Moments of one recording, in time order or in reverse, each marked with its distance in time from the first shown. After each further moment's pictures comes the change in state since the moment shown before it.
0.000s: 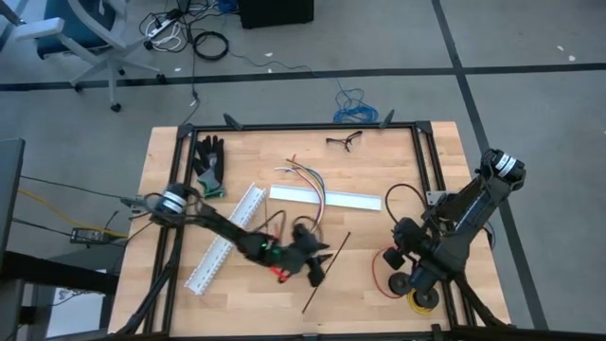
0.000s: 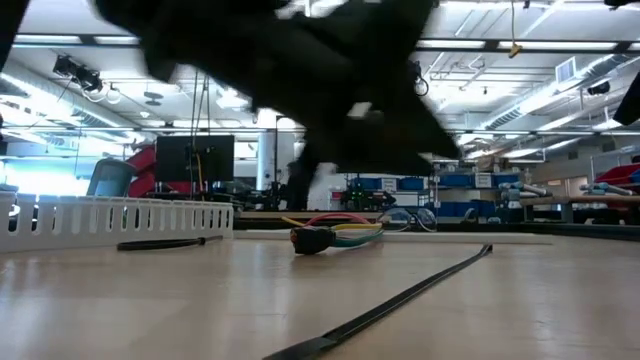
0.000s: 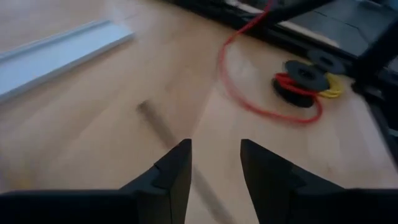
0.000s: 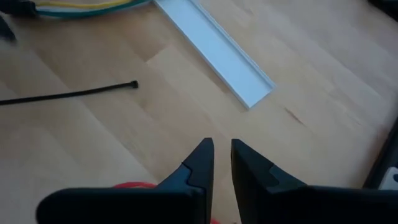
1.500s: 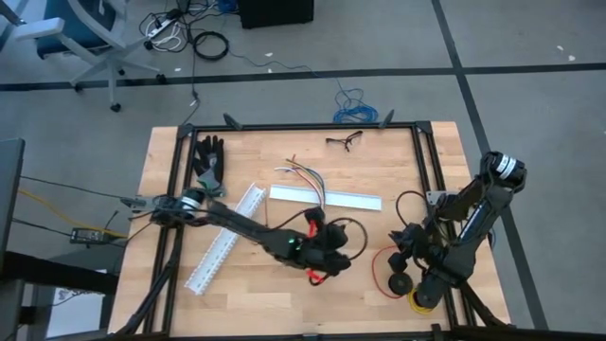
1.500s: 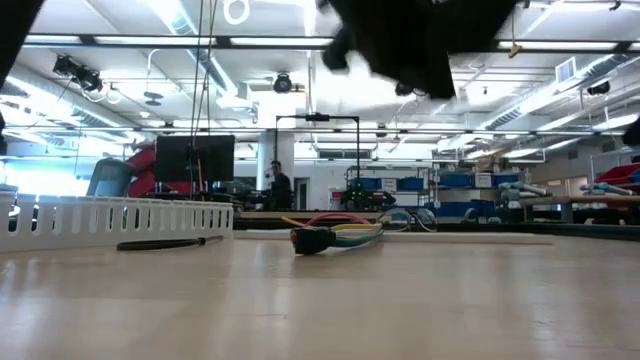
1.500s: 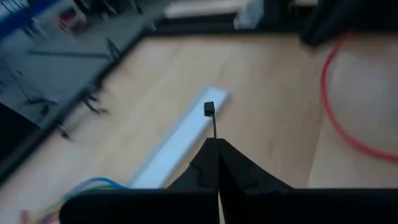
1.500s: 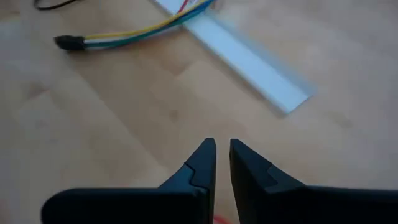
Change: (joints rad) left arm 0.015 0.072 0.536 -0.743 -0.403 0.247; right arm 0.143 0.014 -0.180 0.205 0.178 0.222
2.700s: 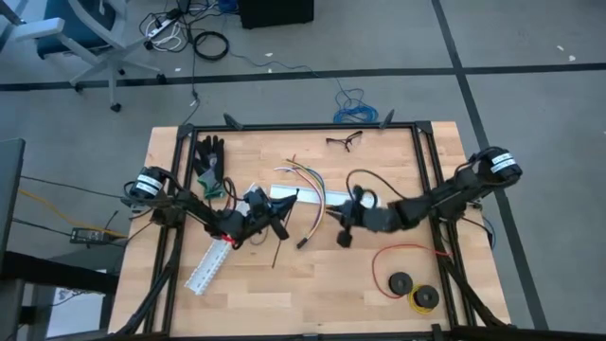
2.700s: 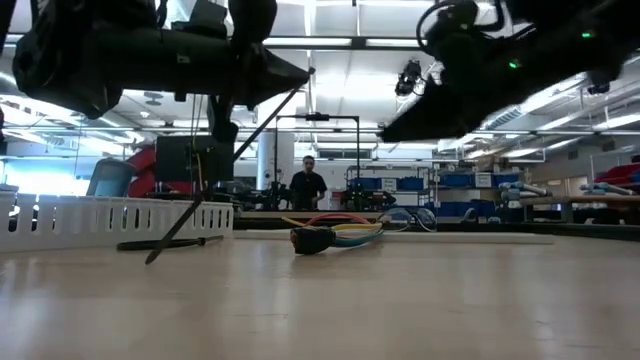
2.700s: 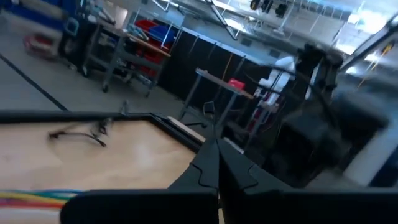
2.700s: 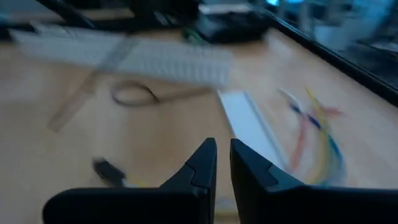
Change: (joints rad) left arm 0.067 -0.353 -1.177 1.809 0.075 -0.008; right arm -0.787 0.000 -0.281 1.773 -0.301 -1.858
